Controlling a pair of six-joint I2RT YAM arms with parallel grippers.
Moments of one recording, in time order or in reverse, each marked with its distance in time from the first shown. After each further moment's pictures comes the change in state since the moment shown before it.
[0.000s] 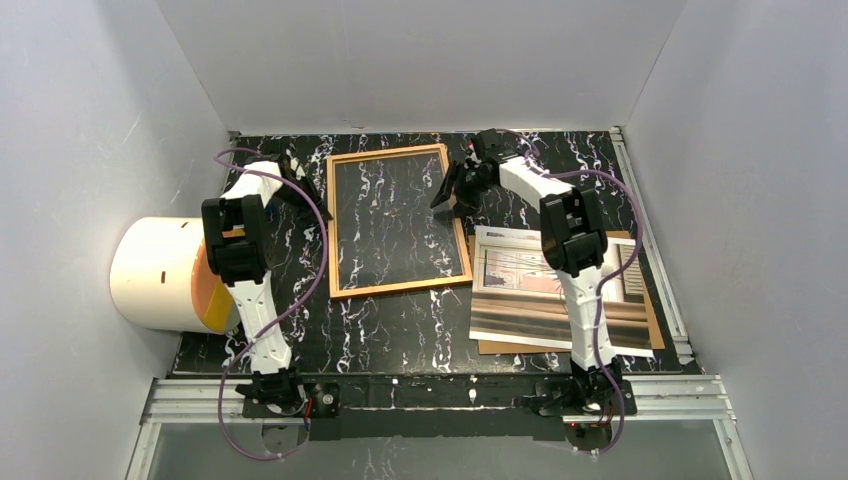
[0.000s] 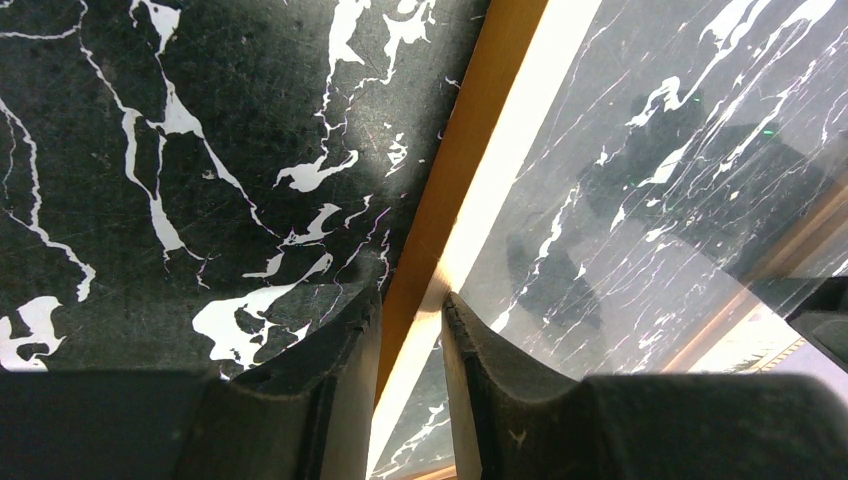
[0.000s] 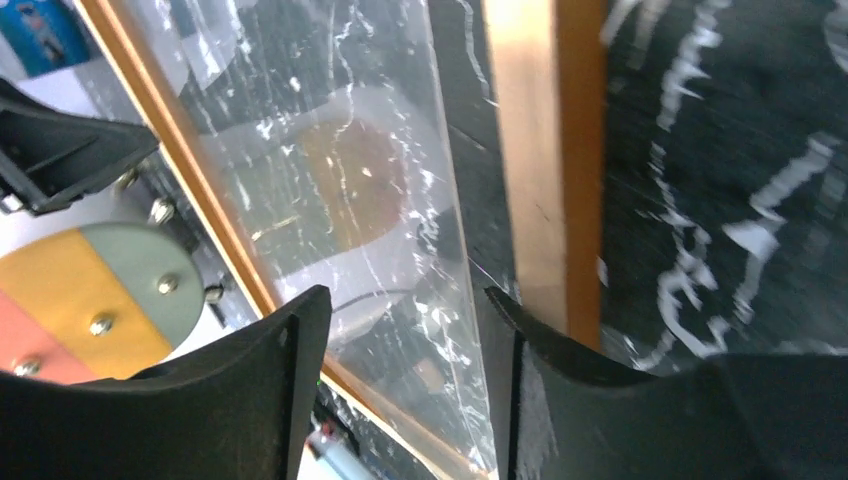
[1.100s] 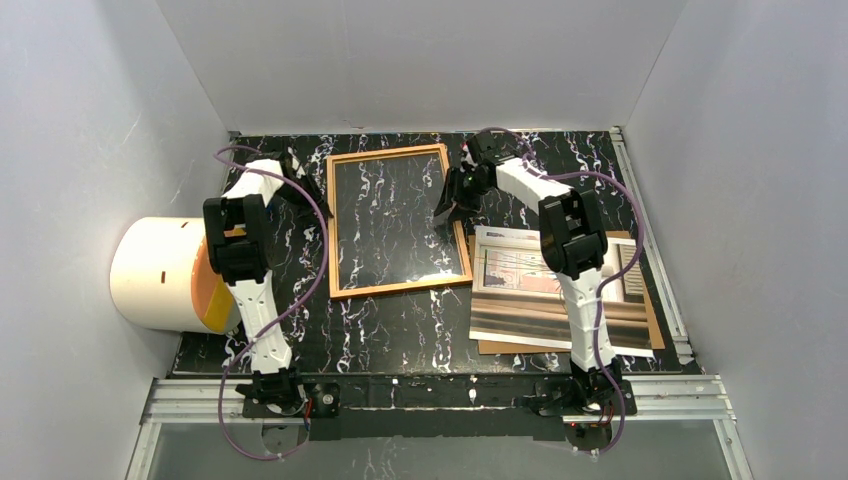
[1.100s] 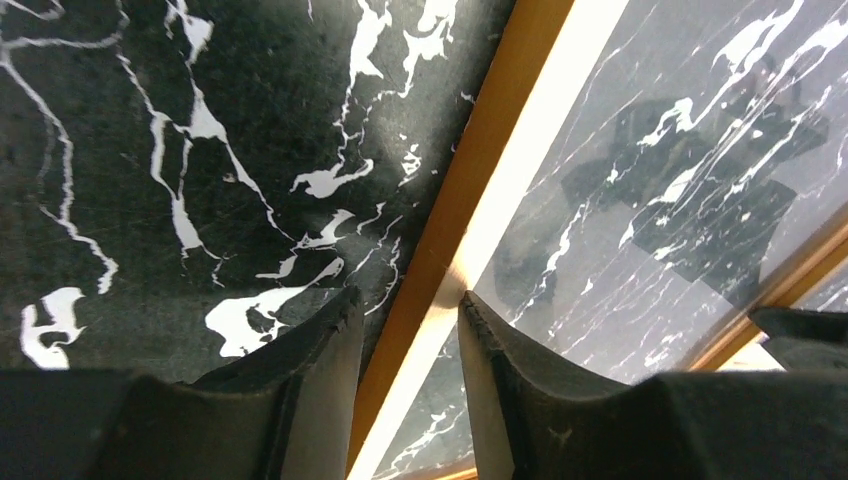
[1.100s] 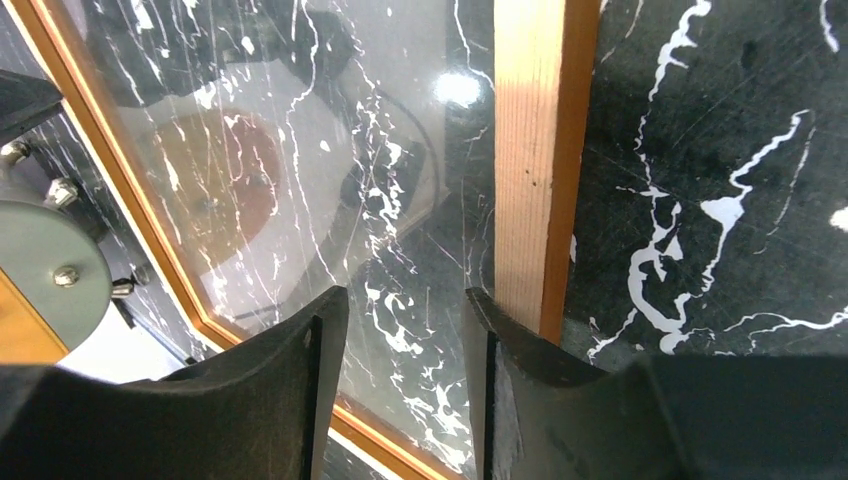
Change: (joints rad) left arm -0.002 0.006 0.019 -0.018 -0.022 -0.016; right arm 0.024 -0.056 -0.060 -0.040 0.119 -0.145
